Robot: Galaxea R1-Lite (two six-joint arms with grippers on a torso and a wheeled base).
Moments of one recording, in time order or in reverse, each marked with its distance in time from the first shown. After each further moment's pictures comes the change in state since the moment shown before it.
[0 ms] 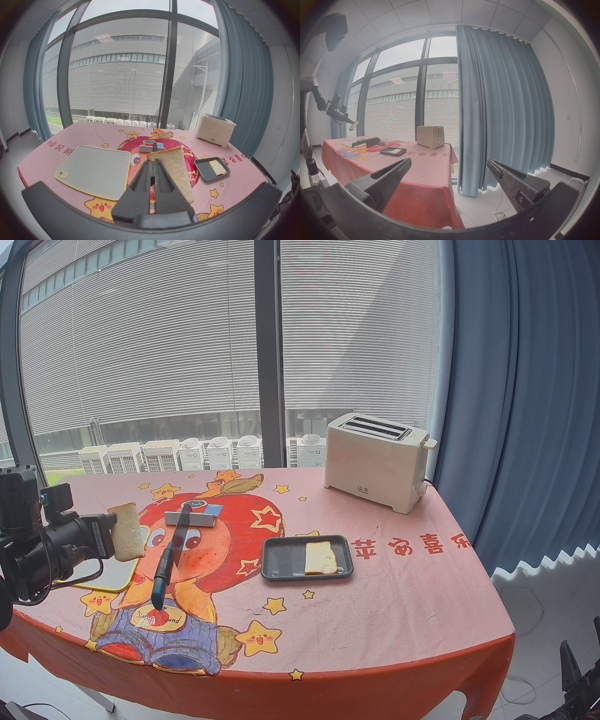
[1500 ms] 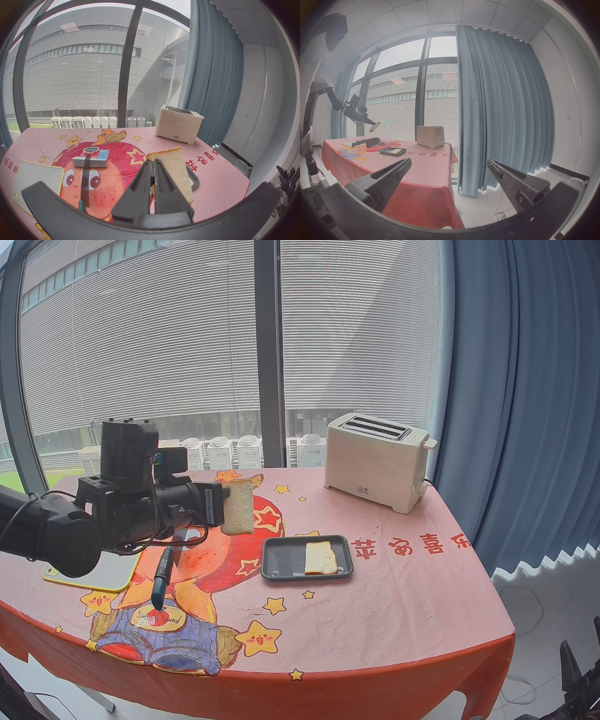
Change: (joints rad) left arm -0.262 0.391 -0.392 0.016 -0.120 -0.021; right arm 0.000 0.000 0.000 0.000 0.000 0.000
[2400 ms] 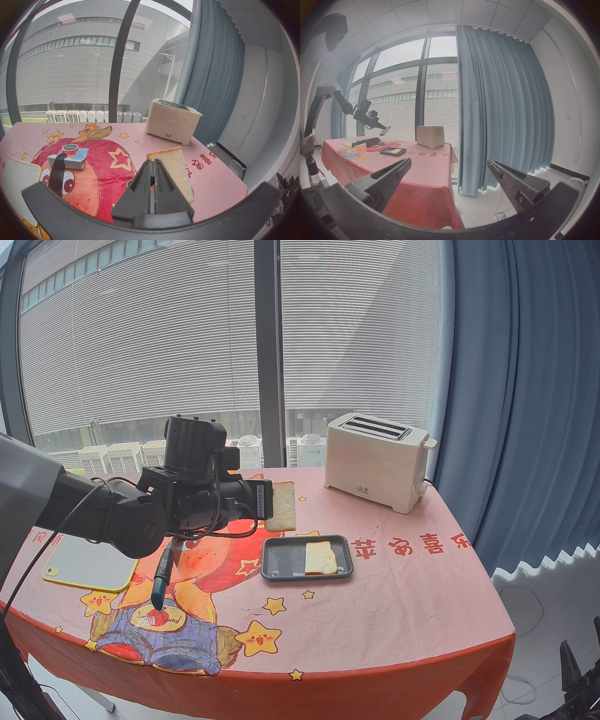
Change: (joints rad) left arm -0.075 0.209 -0.236 0.072 0.010 -0.056; right arm 0.000 0.000 0.000 0.000 0.000 0.000
